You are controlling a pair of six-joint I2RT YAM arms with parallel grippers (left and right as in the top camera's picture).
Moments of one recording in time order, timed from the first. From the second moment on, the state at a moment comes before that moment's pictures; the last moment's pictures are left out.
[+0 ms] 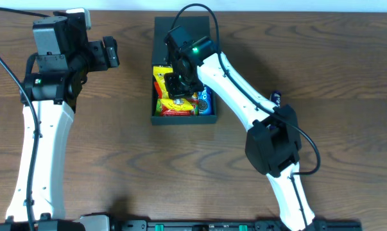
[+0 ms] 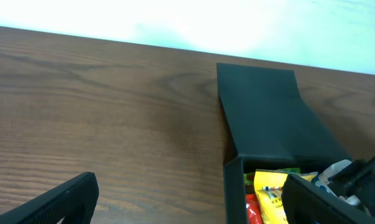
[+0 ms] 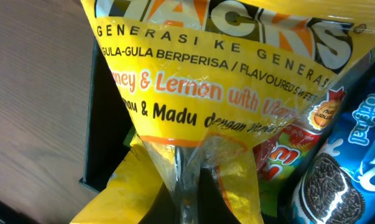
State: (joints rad) left arm 0.06 1.46 1.41 -0.61 0.15 -0.10; right arm 0.62 2.32 2.14 -1.18 -0.27 0.37
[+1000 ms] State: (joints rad) left arm 0.06 1.46 1.41 -0.61 0.15 -0.10; right arm 0.62 2.38 2.18 -1.22 -0.33 0.37
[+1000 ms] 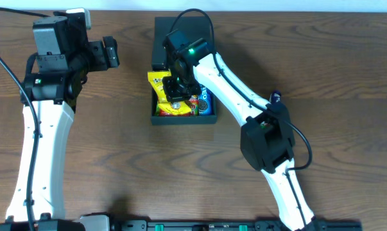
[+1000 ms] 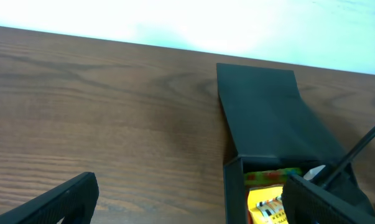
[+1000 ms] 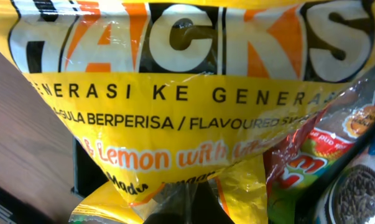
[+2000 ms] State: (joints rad) left arm 0.06 1.46 1.41 -0.61 0.15 -0.10; right arm 0.55 2.25 2.23 -1.14 -0.33 0.16
